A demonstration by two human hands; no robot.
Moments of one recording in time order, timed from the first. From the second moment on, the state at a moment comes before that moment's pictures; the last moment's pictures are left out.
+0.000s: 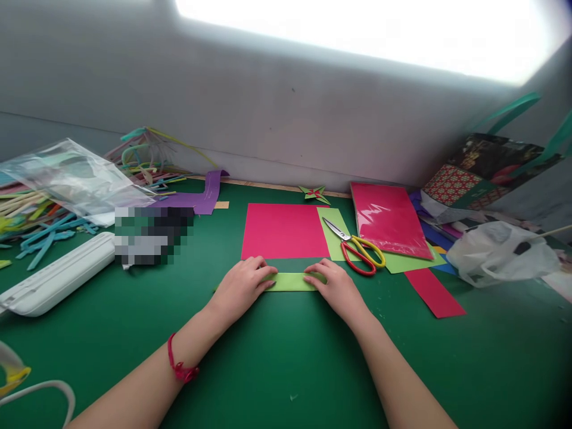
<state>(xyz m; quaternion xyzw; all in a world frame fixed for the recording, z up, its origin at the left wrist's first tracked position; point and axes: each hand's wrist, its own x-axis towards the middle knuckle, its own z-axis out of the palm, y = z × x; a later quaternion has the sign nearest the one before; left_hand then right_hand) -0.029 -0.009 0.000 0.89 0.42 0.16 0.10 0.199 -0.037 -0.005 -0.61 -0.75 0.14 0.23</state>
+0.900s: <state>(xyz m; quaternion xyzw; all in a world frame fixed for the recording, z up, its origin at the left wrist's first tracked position) -0.017 -0.019 0.016 0.56 0.41 0.32 0.64 0.170 -0.050 0.016 -0.59 -0.47 0.44 0.48</state>
